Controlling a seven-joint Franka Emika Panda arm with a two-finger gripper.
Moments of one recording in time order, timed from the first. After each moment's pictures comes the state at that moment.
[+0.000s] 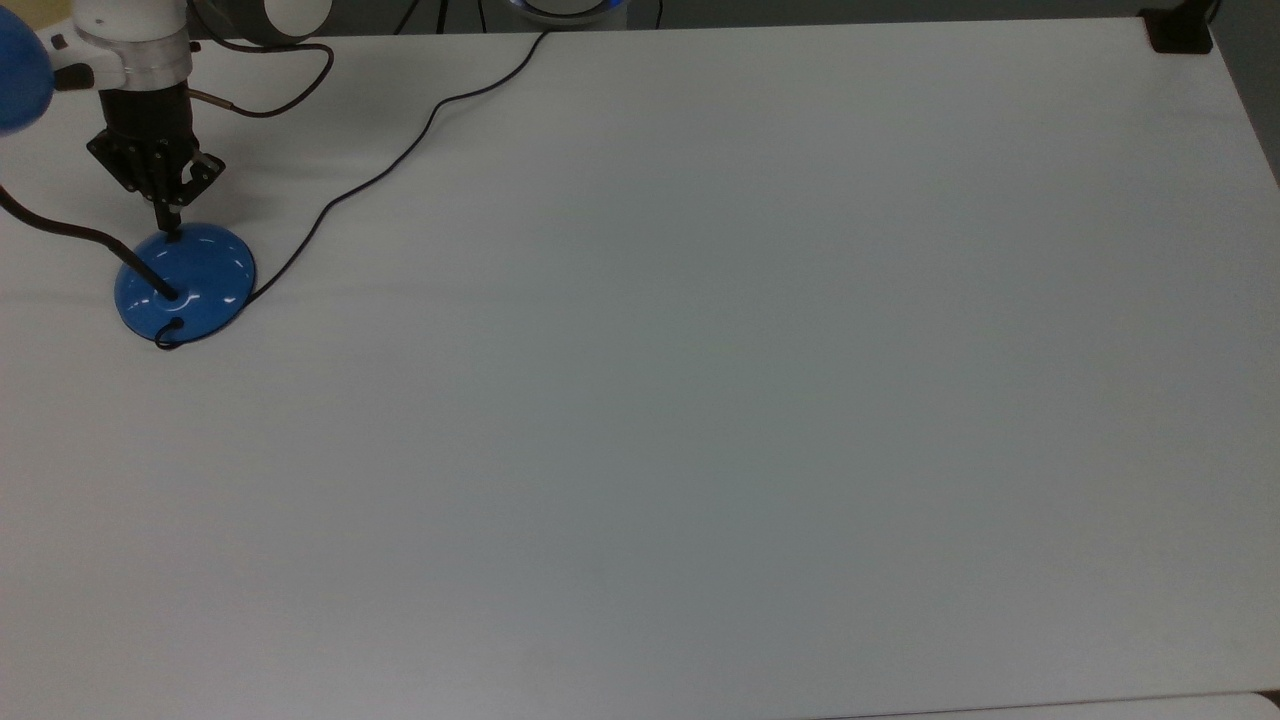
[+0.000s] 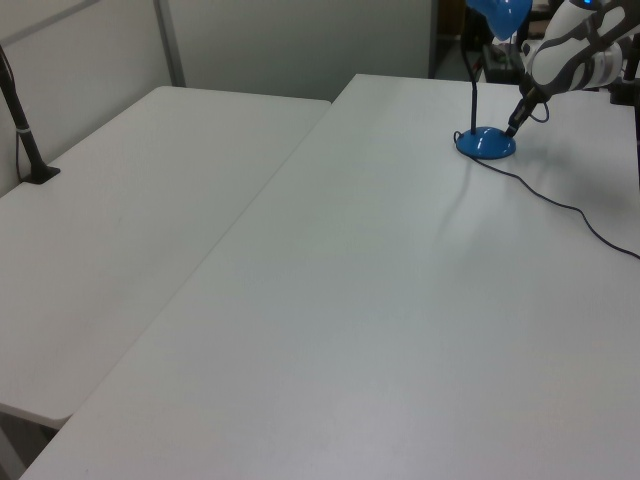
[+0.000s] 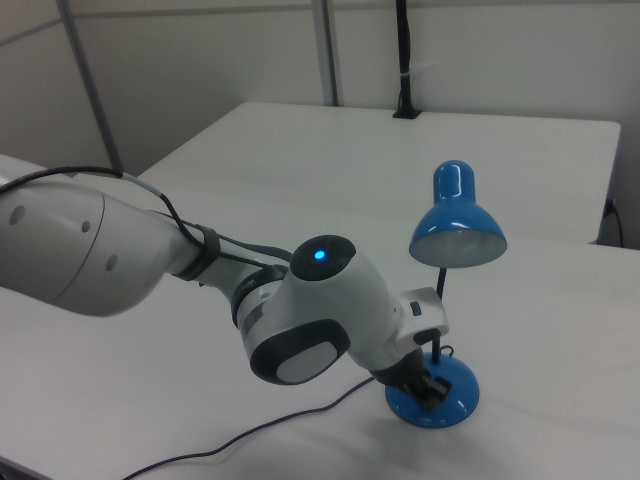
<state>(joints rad) -0.47 0.24 -0.12 -2.17 0.17 2.80 -0.57</state>
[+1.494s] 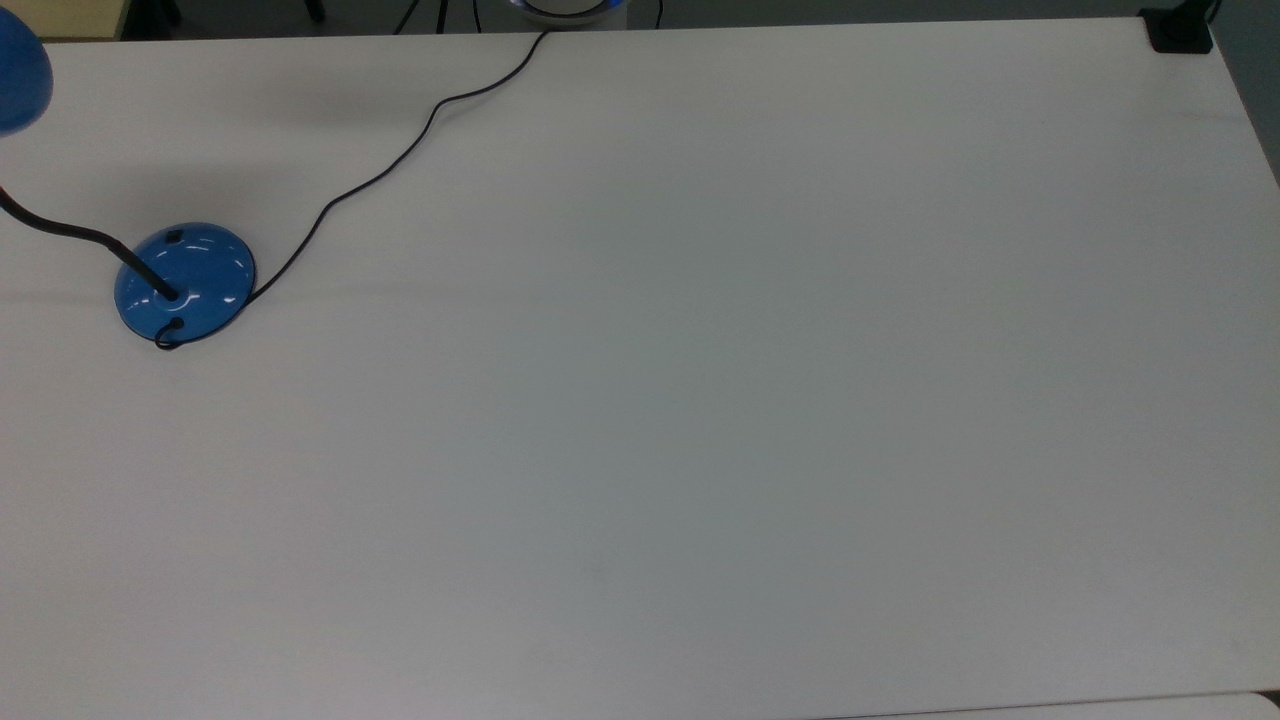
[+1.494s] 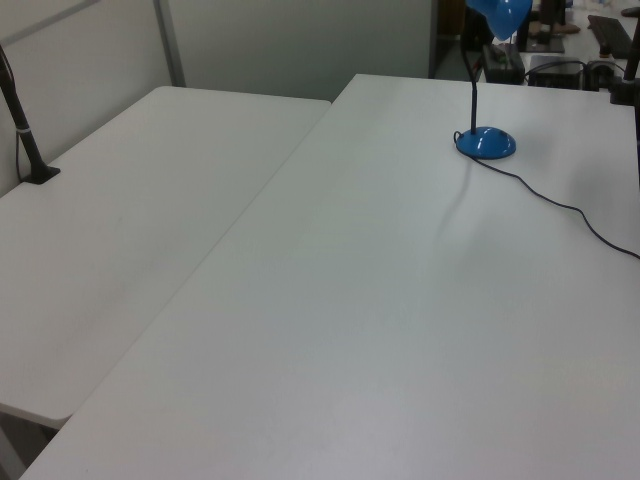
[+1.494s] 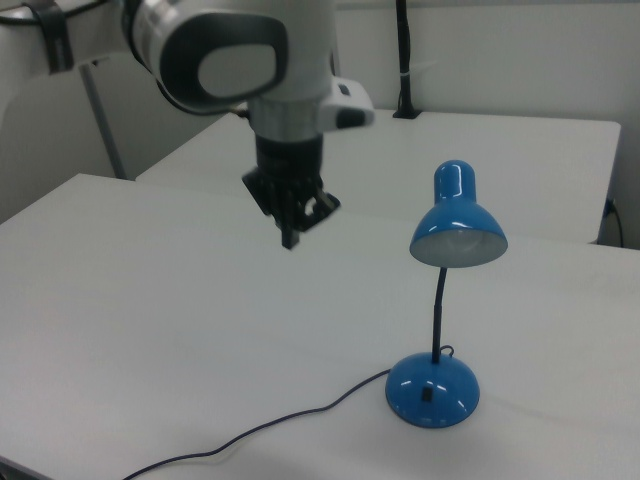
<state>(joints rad) -0.36 -0.02 -0.15 -1.64 0.18 1.58 -0.45</state>
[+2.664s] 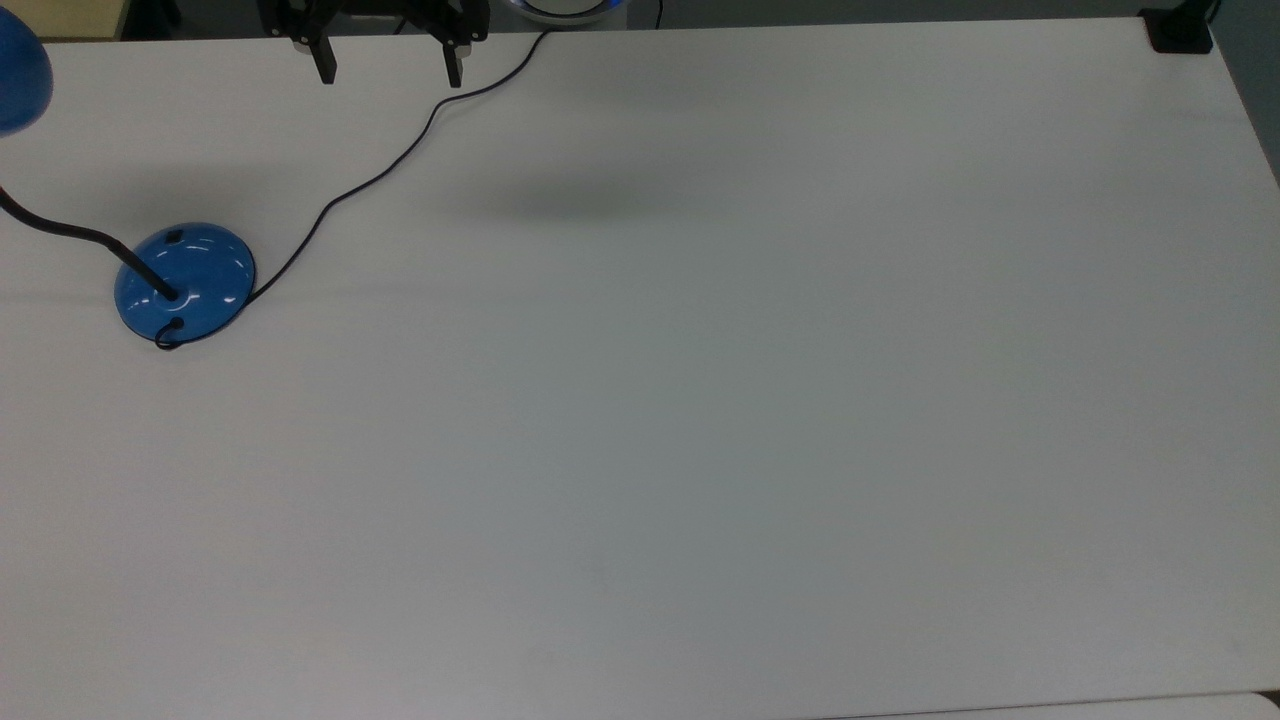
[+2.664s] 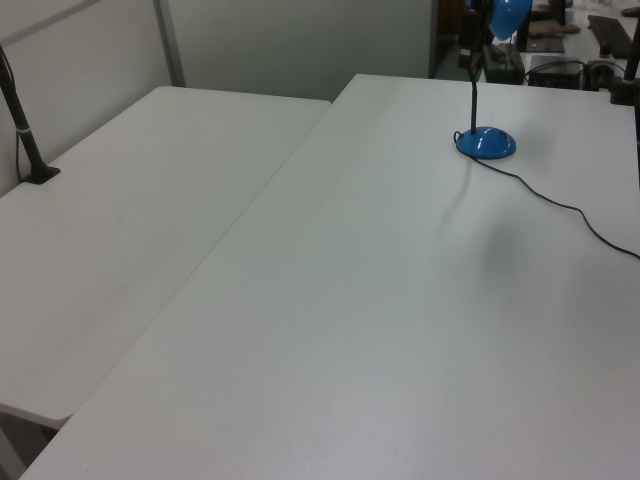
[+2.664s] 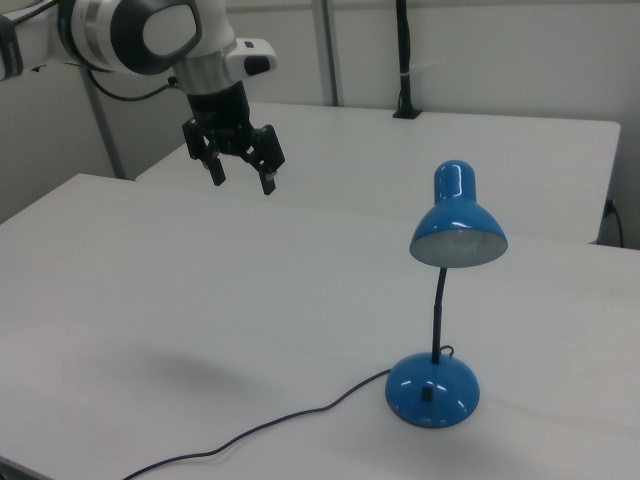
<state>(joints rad) -0.09 0.03 -0.03 -1.60 0.00 1.74 -0.13</state>
